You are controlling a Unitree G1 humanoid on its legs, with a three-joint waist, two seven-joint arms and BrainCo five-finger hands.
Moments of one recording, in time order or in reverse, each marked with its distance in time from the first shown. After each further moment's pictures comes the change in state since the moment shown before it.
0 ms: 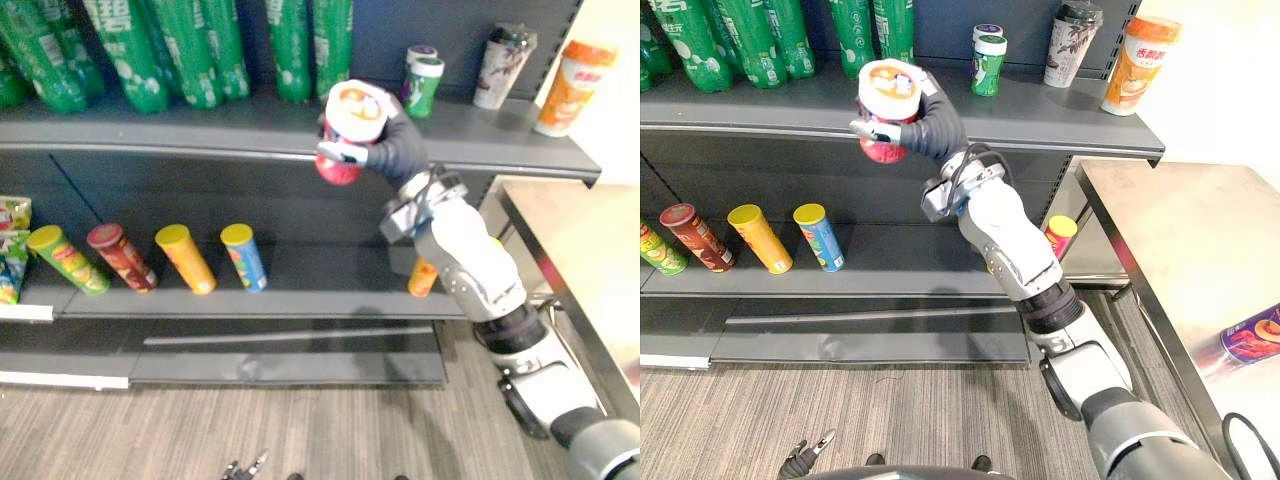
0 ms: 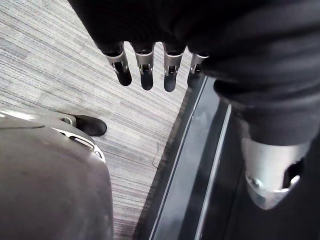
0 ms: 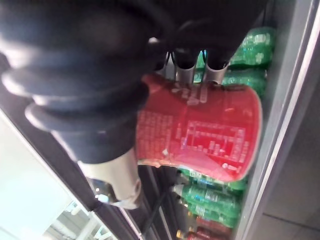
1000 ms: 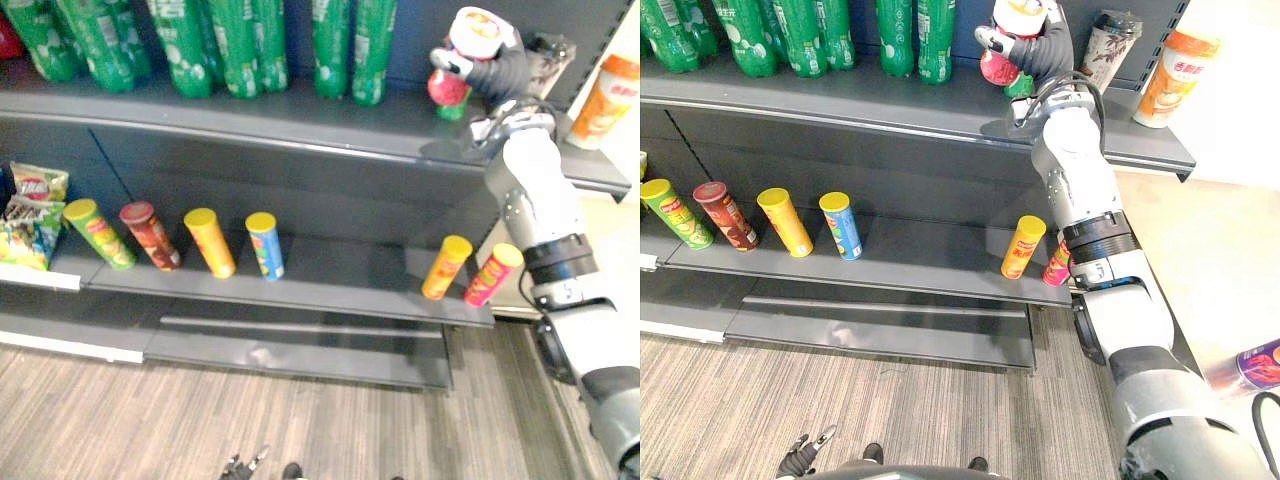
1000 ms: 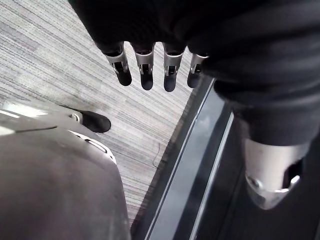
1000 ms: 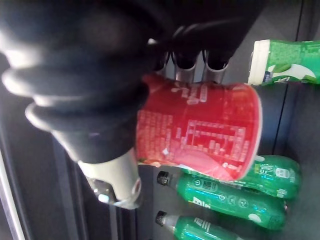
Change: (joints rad) left arm 0.000 0.010 0.024 -0.040 0.042 0.013 -0.041; right arm -0.237 -0.184 -0.152 0.474 -0.010 -0.128 -0.105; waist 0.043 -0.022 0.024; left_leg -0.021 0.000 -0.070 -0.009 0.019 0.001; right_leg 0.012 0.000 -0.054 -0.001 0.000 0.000
